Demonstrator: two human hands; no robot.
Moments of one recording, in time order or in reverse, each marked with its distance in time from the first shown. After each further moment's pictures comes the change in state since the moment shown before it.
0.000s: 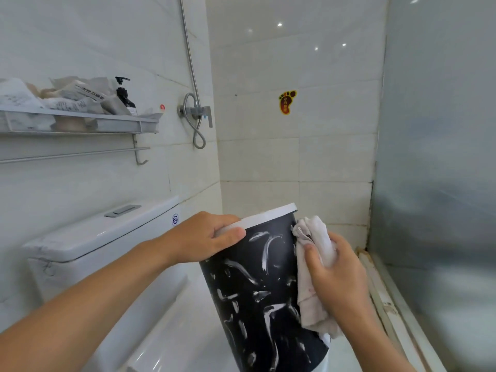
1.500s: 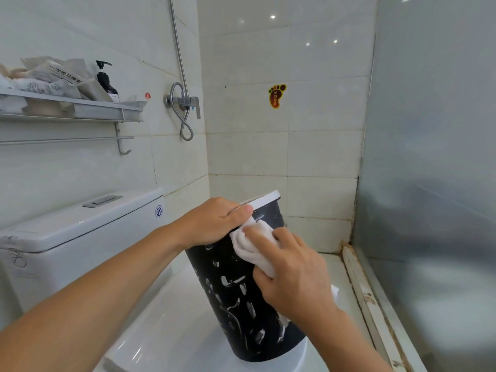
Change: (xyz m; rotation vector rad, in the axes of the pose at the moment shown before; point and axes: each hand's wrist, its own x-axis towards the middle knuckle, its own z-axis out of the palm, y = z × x) left_hand 0.040 0.015 0.029 -0.022 0.061 0.019; right_hand -0.019 -0.023 0.008 -0.543 -0.082 -0.779
